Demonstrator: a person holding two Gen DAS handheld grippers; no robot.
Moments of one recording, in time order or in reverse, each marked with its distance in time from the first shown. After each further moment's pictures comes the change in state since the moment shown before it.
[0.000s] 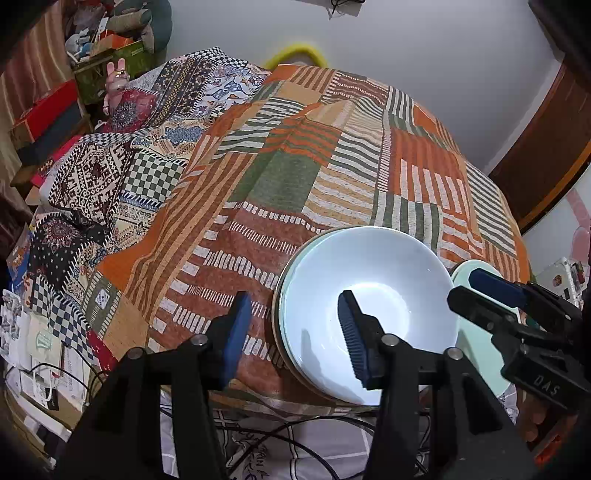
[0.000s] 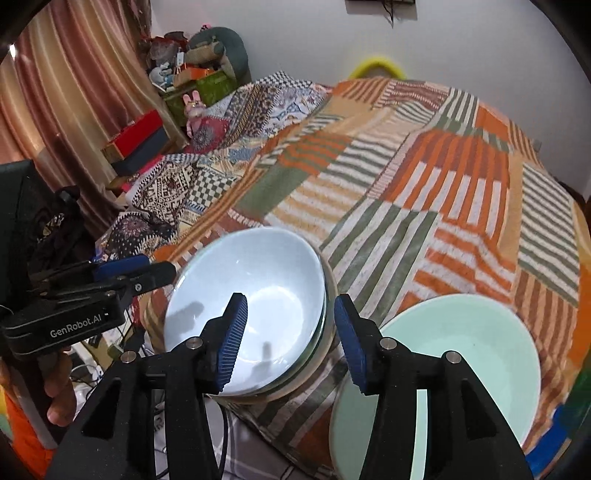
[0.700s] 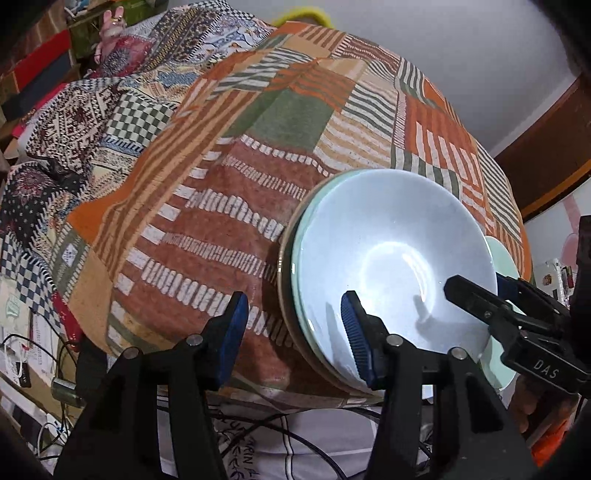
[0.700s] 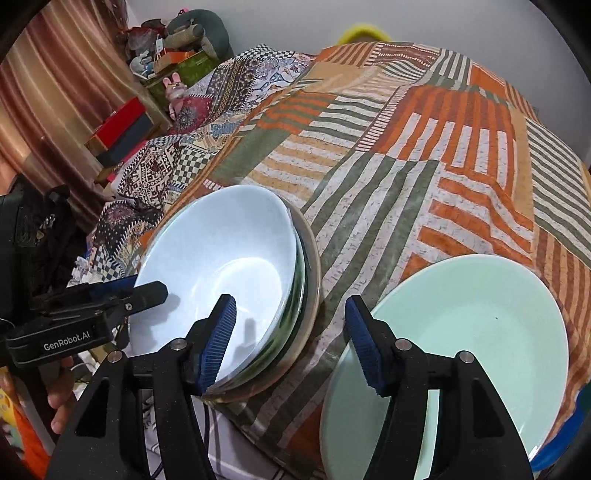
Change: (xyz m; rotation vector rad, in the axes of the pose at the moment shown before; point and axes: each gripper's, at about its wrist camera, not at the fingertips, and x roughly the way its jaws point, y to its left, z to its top) left arm 0.052 0.017 -0.023 -0.072 0.147 -0.078; right arm 0.040 -0.015 -0.016 0.066 0.112 0.007
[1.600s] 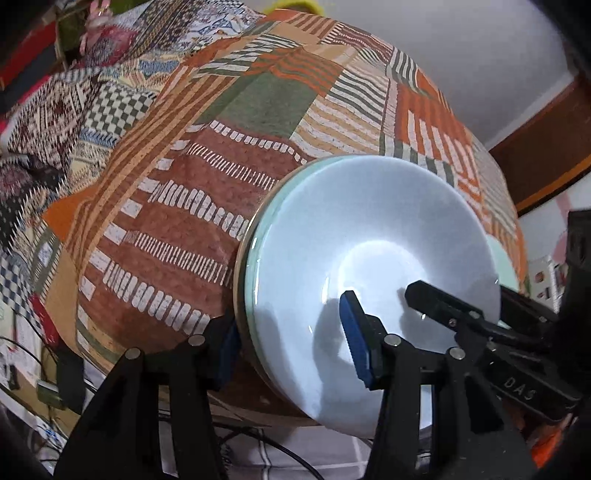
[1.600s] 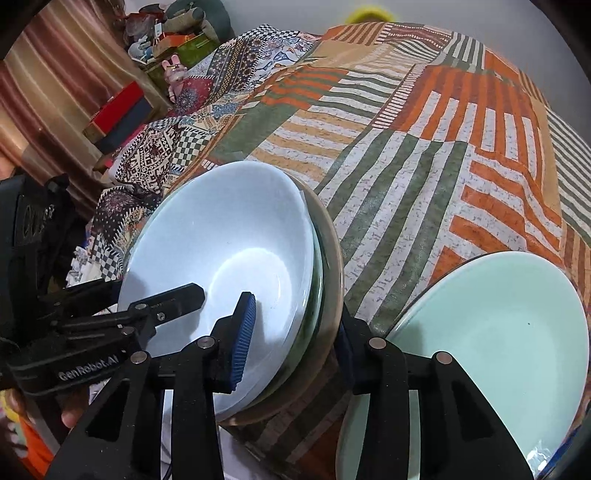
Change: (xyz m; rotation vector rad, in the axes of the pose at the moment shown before) left arm 0.020 -0.008 0.005 -0.015 0.035 -0.052; right arm 0.022 0.006 0.004 0.000 0.072 0.018
